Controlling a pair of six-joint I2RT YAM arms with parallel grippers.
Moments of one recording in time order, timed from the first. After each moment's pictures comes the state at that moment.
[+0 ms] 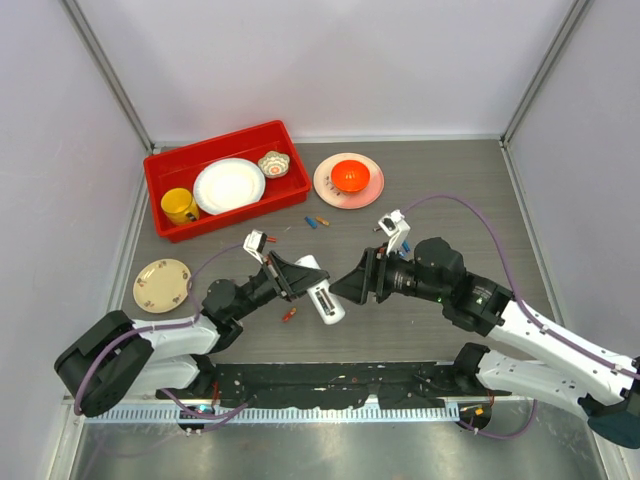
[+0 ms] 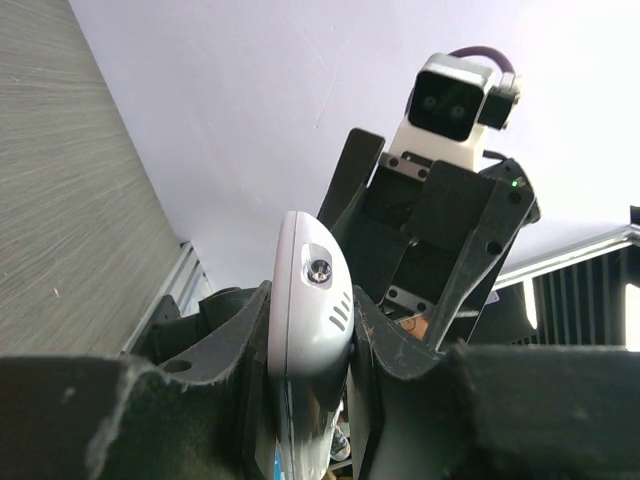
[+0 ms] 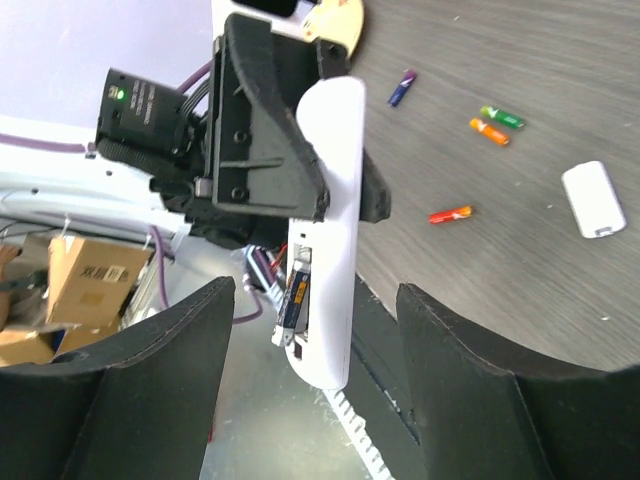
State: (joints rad) left arm -0.77 1.18 0.17 1.29 0.29 -1.42; right arm 0.90 0.83 0.79 -0.25 -0.21 0.75
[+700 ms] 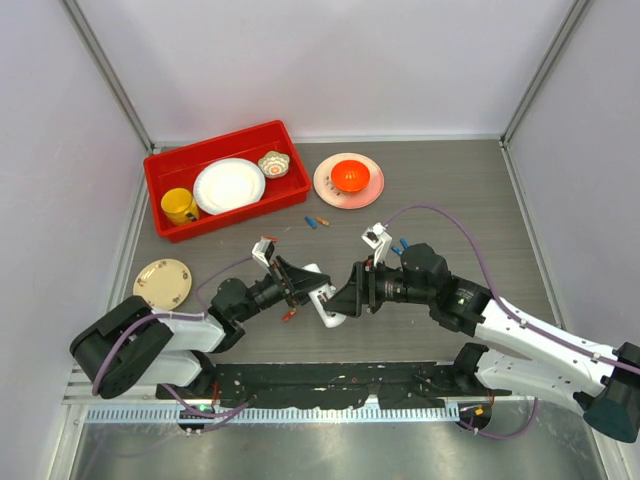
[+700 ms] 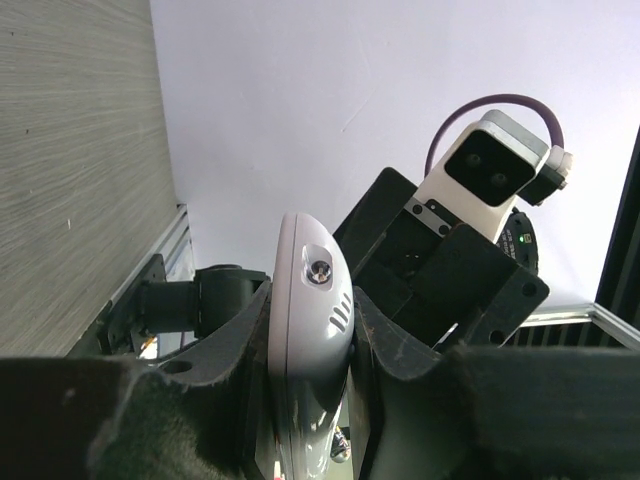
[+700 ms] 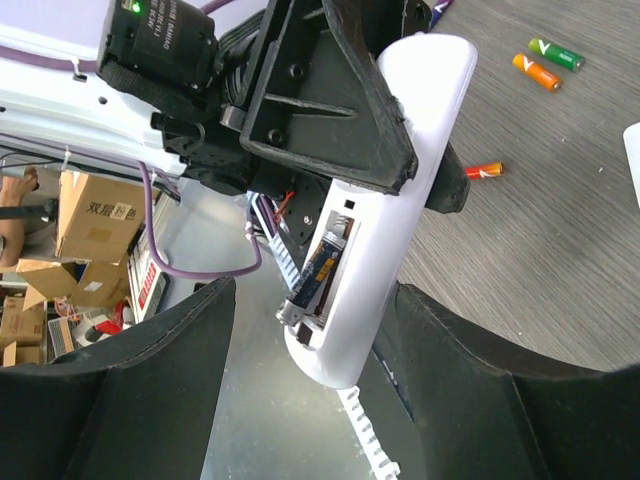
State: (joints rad) left arm -0.77 1.30 0.15 1.29 0.29 -1.64; right arm 0.90 0.88 0.66 -0.09 -0.38 0.74
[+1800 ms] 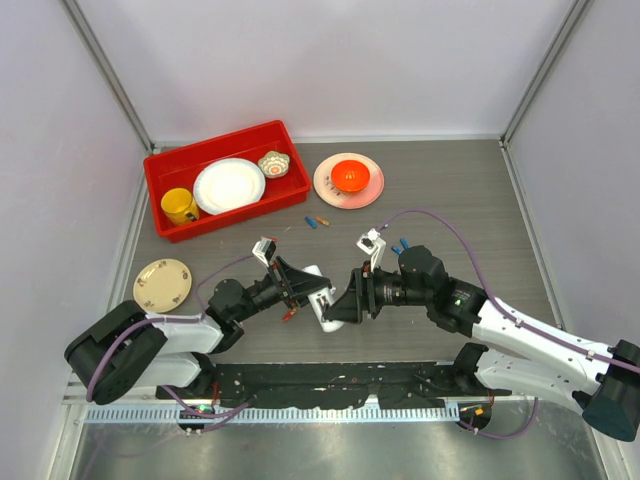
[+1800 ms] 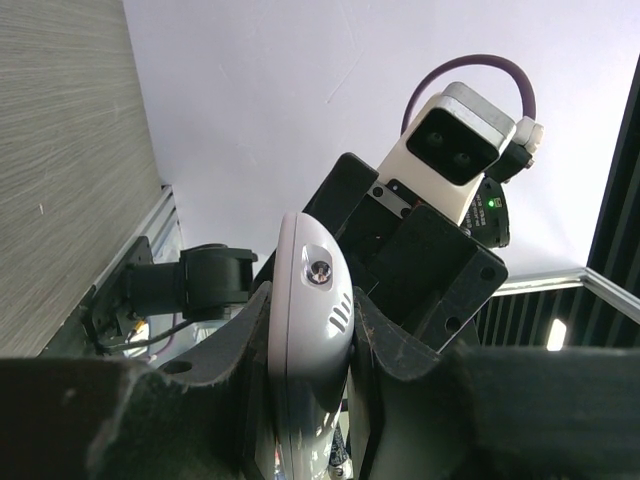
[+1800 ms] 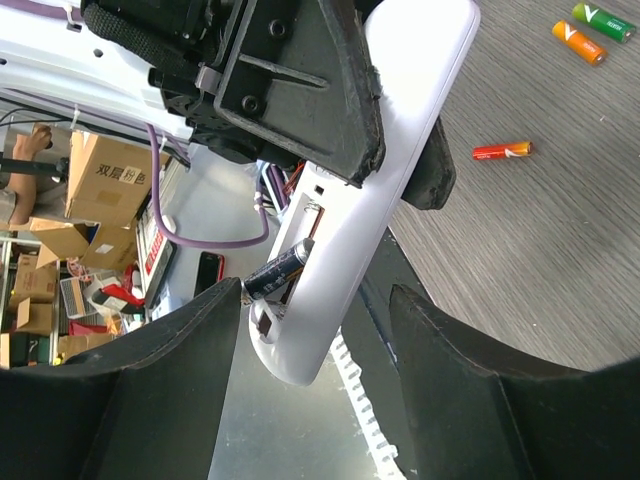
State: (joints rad) left arm -0.77 1.26 0.15 1.29 0.35 -1.64; right arm 0.90 0.90 0.62 -0.06 -0.48 0.71
